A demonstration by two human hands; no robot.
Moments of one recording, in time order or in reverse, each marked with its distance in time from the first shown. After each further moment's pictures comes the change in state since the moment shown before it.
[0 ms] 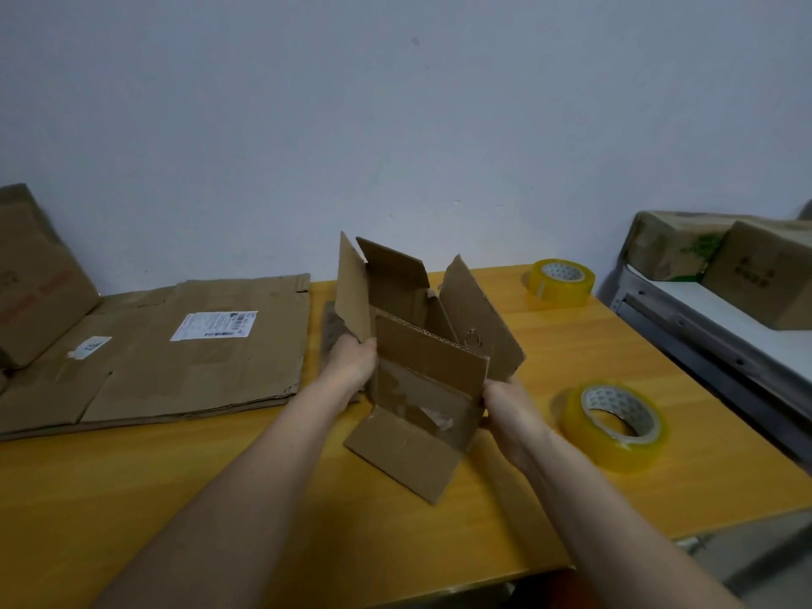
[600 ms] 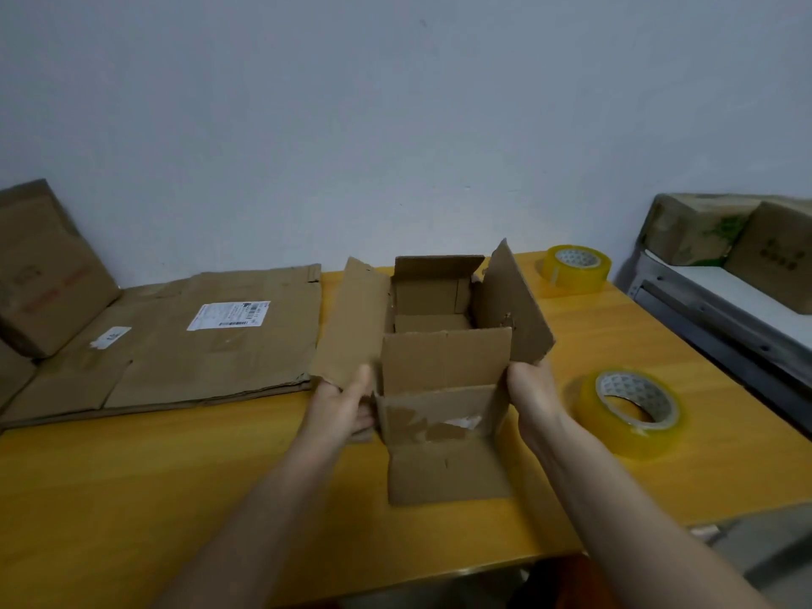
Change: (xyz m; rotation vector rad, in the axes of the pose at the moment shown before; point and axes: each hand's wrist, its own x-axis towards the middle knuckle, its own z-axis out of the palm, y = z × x) left_hand -0.071 -0.050 -0.014 -0.444 -0.029 -0.086; right_hand 0.011 0.003 -0.009 -0.096 0.265 -0.021
